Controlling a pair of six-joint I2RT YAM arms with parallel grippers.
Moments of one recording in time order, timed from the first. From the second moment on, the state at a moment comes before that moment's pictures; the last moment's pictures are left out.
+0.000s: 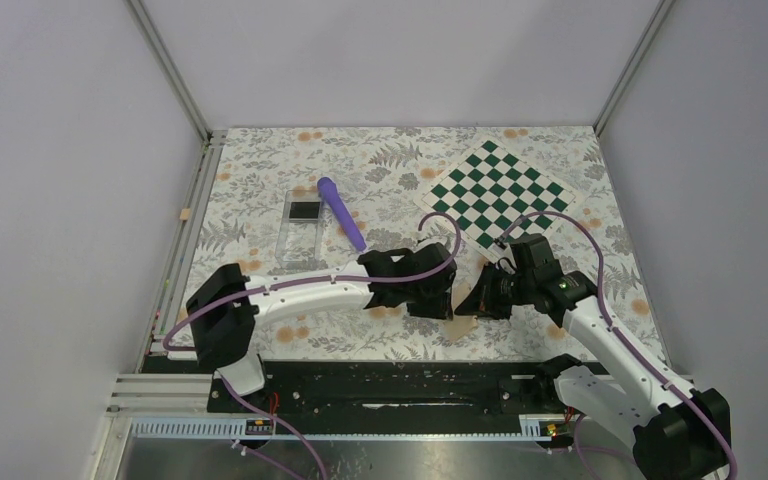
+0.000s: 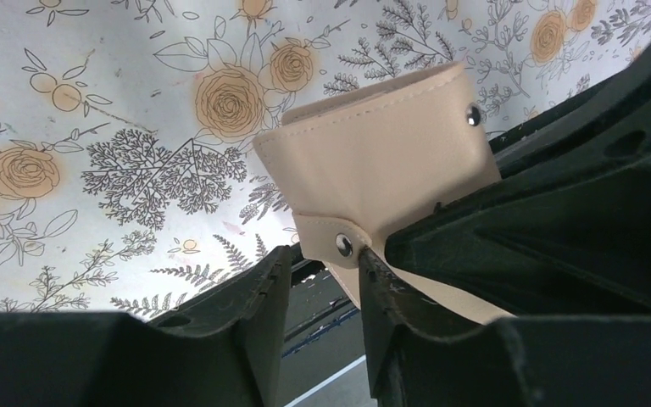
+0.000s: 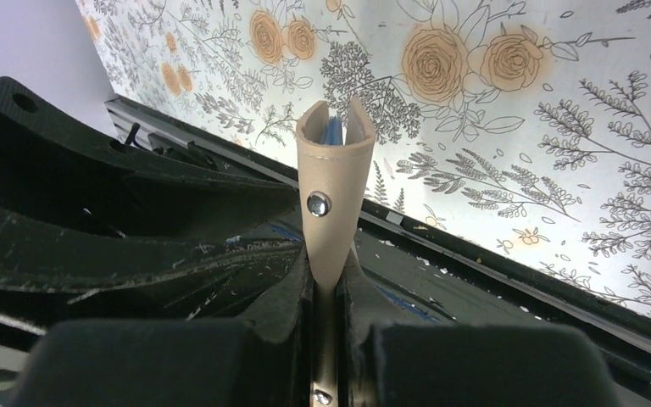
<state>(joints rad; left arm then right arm) -1.16 1.67 1.28 -0.57 -0.03 -0.95 0.41 0.91 0.62 -0.67 -0.54 0.76</state>
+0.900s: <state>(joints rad) -0.99 1.36 0.83 -0.23 0.11 -1.06 0.41 0.93 0.64 -0.71 -0.61 0.74</state>
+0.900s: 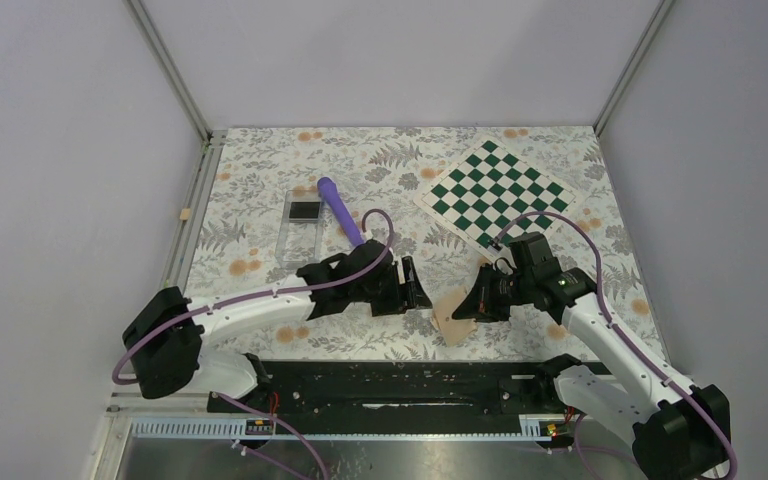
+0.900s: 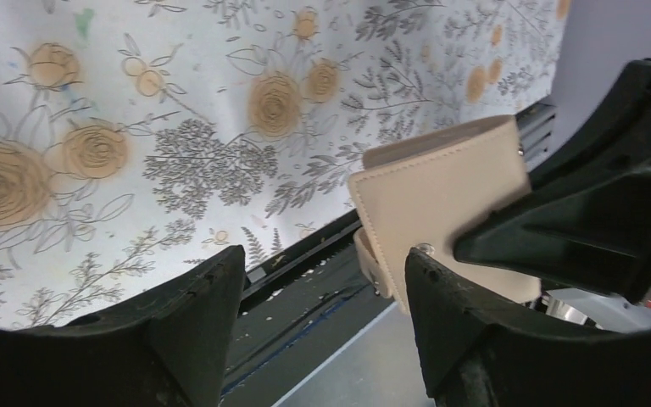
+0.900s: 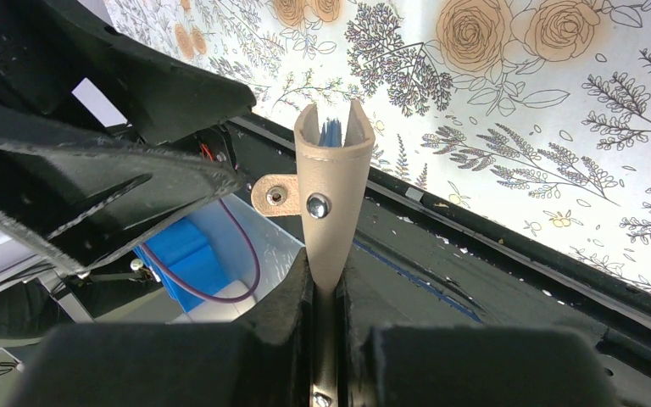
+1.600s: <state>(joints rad) -1.04 1.43 0.83 -0.16 0.24 -1.11 0.41 0.93 0.64 -0.71 -0.61 0.74</state>
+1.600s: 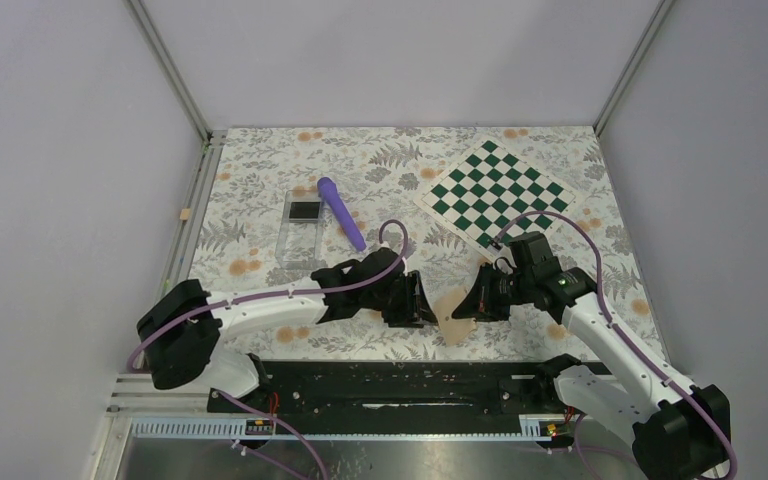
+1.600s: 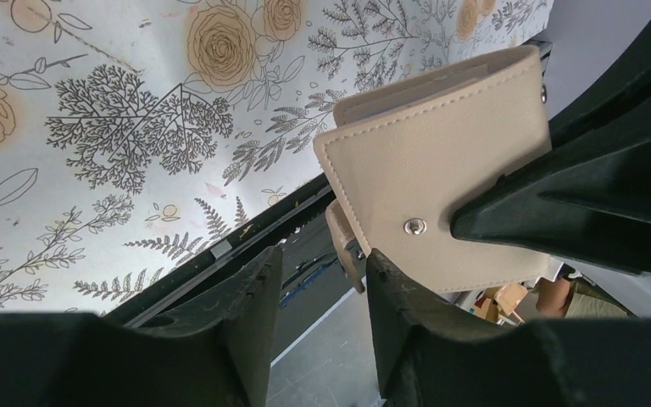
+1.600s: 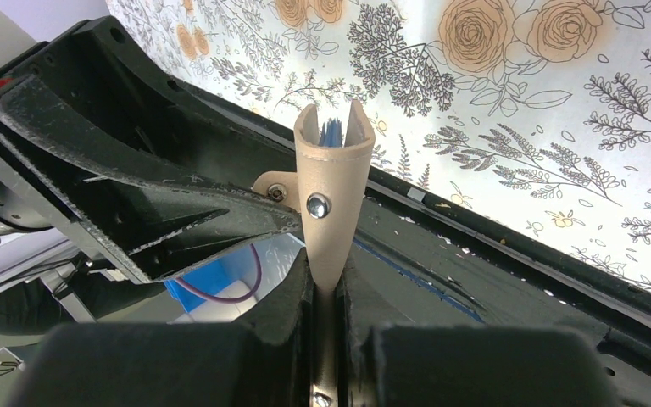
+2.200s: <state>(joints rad) -1.04 1.47 0.85 -0.16 0.22 -1.11 0.41 0.93 0.65 -0.70 -0.63 0.76</state>
